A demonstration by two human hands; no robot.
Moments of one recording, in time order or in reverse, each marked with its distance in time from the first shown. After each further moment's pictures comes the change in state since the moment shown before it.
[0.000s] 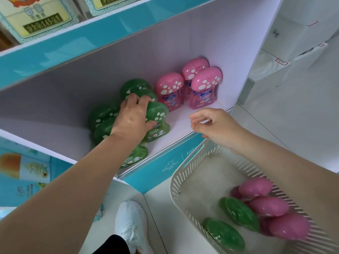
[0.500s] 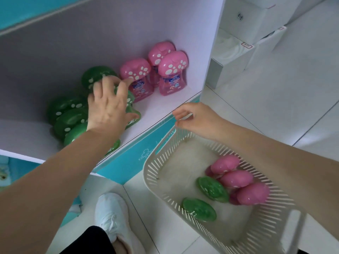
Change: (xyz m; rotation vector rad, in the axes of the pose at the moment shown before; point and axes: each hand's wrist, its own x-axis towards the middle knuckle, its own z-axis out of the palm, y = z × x) left_hand -0.013 0.034 0.004 0.163 0.156 0.122; right_hand -0.024 0.025 -0.021 -0.155 -0.038 0.008
